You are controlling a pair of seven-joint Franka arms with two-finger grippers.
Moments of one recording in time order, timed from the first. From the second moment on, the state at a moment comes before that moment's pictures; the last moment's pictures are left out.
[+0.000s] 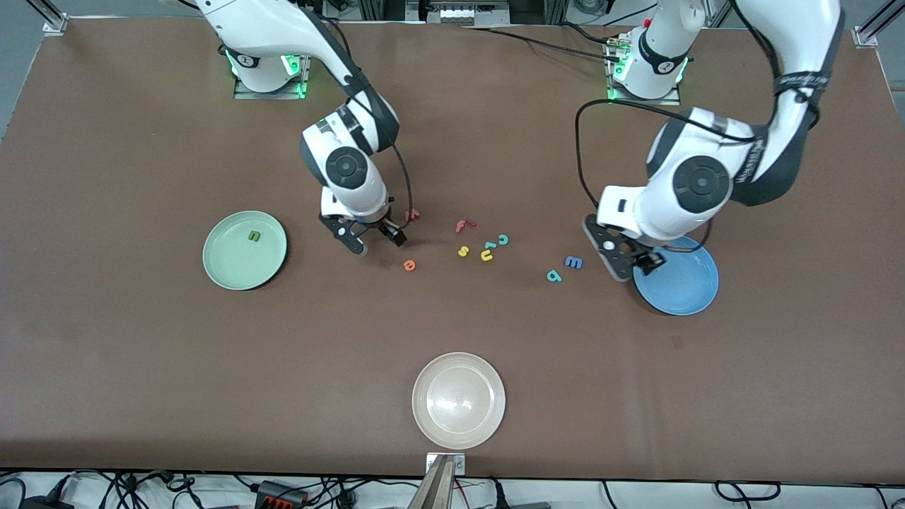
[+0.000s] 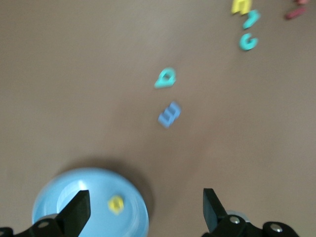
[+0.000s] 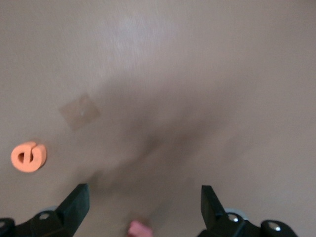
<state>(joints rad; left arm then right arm) -0.02 0.35 -0.36 -1.83 0.11 2.04 0.73 0.62 0.53 0.04 -1.96 0.04 2.44 1.46</state>
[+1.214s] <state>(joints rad) -0.05 0.60 -0.38 -1.92 0.31 2.33 1.05 0.72 0.58 0.04 -1.97 0.04 2.50 1.70</state>
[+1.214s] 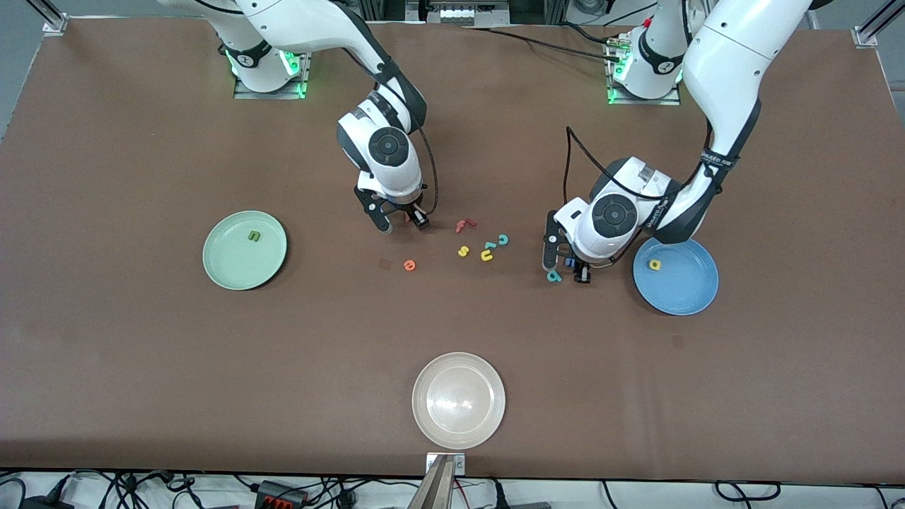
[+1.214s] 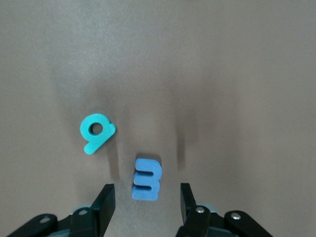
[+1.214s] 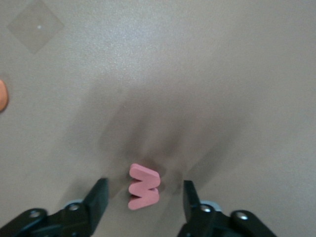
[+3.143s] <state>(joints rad) 0.33 0.52 -0.36 -1.95 0.31 2.19 1.04 0.15 0.41 0.00 -1.89 0.04 2.09 0.25</state>
